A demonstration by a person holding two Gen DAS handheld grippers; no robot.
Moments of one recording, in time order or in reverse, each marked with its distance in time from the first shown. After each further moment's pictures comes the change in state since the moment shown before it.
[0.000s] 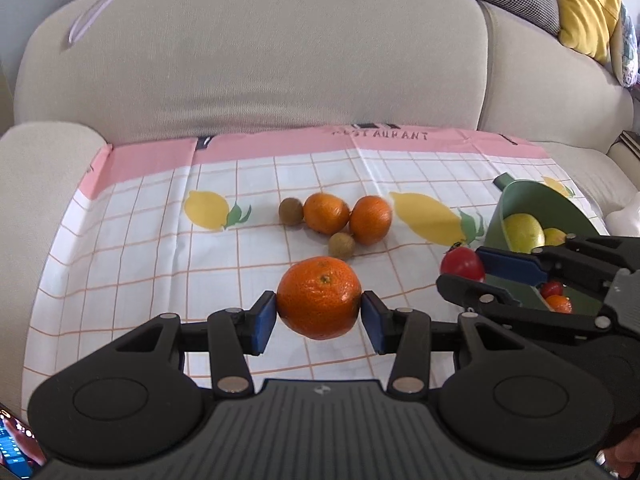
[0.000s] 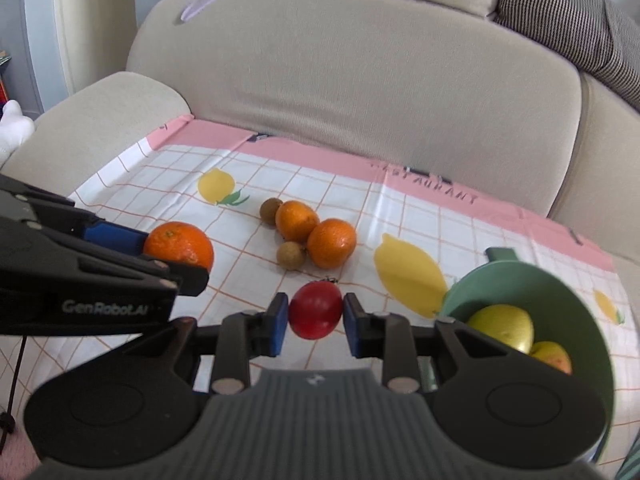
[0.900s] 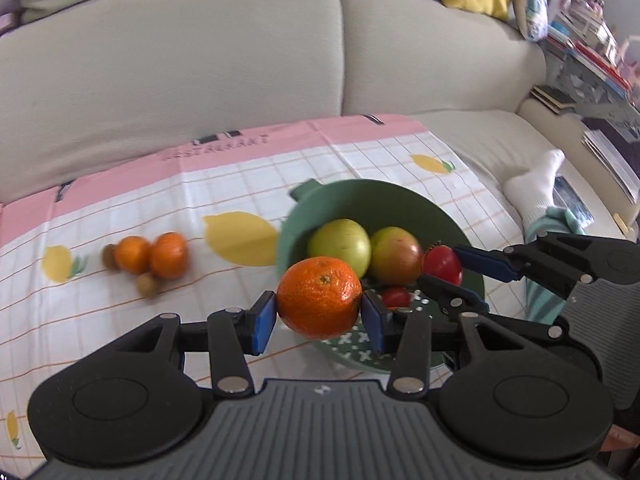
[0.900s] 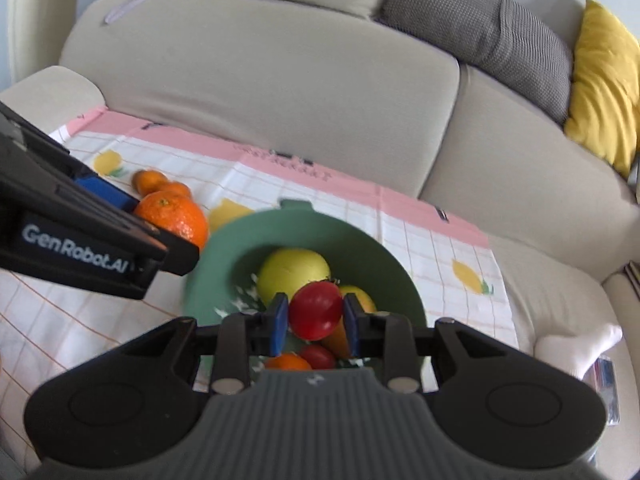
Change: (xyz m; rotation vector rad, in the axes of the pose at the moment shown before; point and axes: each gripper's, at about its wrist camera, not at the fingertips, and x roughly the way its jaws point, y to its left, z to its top) left arm 0.000 -0.148 0.030 0.166 0.065 -0.208; right arm -0.063 -0.114 -0.050 0.016 0.045 -0.228
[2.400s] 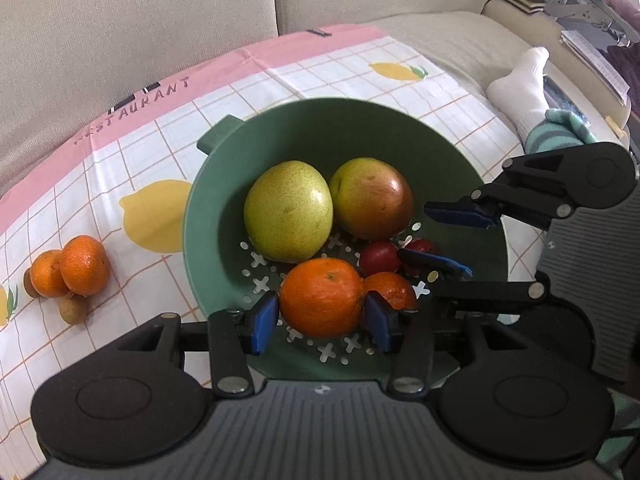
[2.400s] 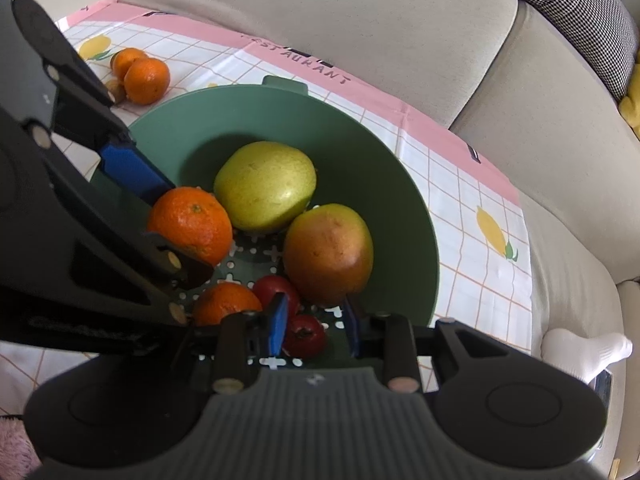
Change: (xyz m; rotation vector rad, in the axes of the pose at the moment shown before) left arm 0.083 -0.022 0.005 0.182 0.206 -0.053; right arm 0.081 -0.010 -0.011 -0.189 0.225 0.050
